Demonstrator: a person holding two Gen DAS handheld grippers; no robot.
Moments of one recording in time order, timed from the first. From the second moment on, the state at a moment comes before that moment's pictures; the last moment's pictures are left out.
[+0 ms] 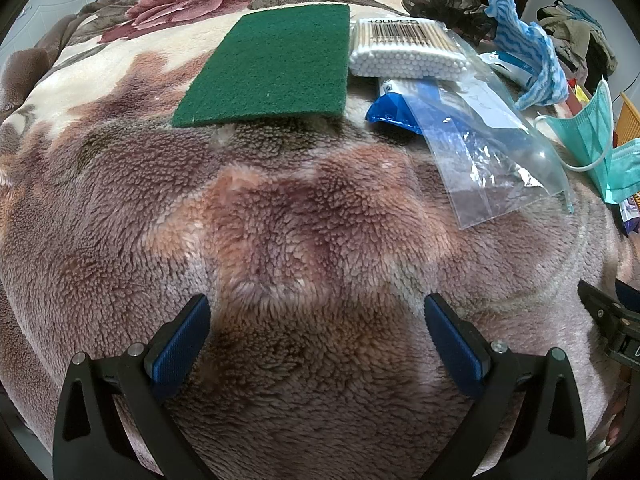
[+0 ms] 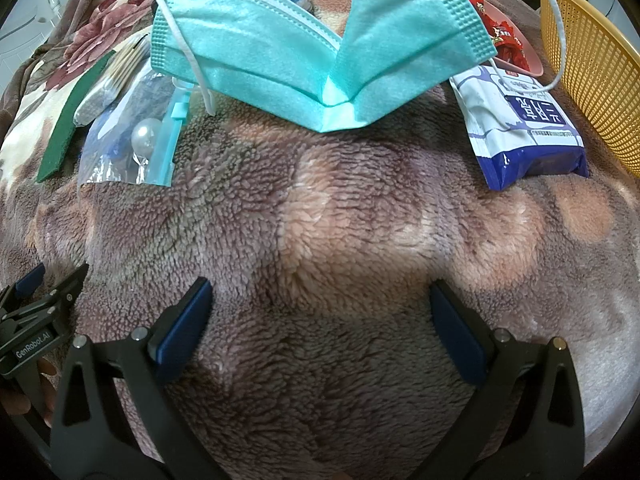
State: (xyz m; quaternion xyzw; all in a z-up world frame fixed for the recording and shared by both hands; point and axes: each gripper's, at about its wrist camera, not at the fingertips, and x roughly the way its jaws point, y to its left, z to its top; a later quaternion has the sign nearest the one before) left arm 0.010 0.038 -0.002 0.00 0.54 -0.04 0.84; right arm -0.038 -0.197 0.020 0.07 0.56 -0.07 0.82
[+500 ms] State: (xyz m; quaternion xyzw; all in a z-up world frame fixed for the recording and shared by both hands) left arm 0.011 0.040 0.000 0.00 0.54 -0.04 0.84; right arm -0.032 -0.197 0.023 0.06 0.57 -0.06 0.82
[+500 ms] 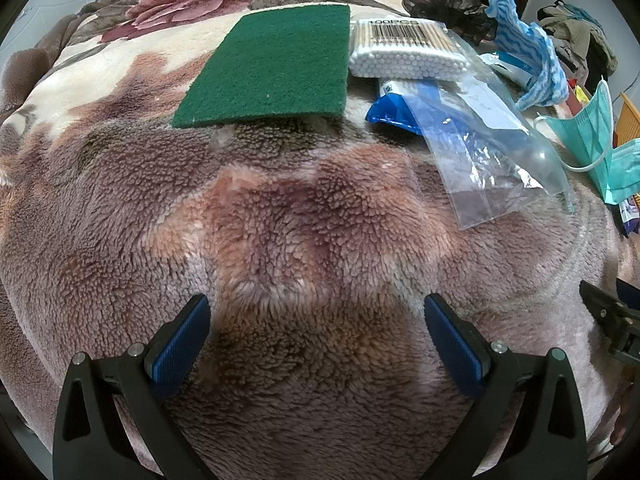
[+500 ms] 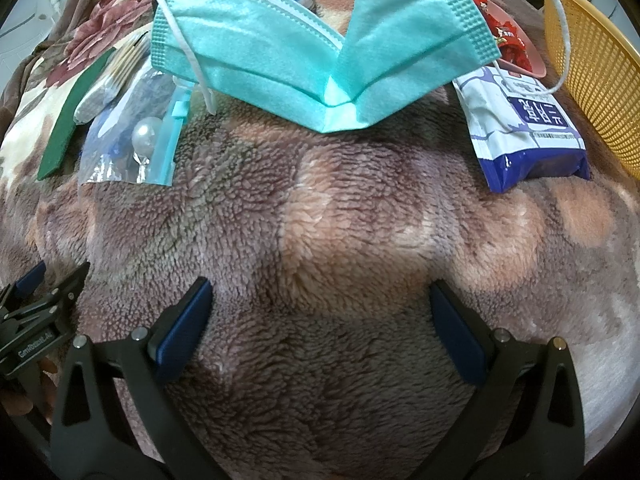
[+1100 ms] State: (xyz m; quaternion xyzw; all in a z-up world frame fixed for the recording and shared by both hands) left arm 0.098 0.096 0.076 -0.05 0.51 -0.04 0.86; right arm 0.061 -0.161 0.137 0.07 0.48 0.03 0.87
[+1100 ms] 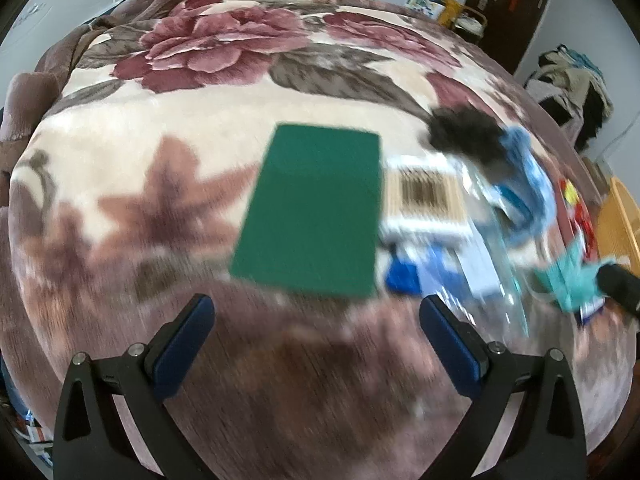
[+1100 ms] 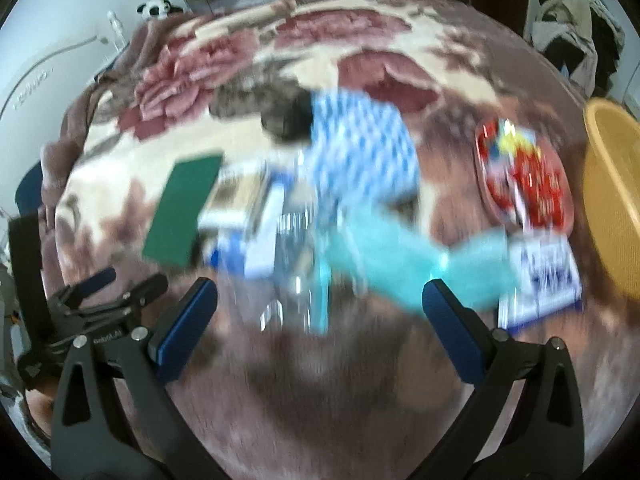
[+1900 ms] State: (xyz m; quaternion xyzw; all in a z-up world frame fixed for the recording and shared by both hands) left arm 0.149 0.117 0.056 -0.08 0.55 -0.06 0.83; right arm 0.090 -0.211 0.127 0.16 0.45 0.05 0.88
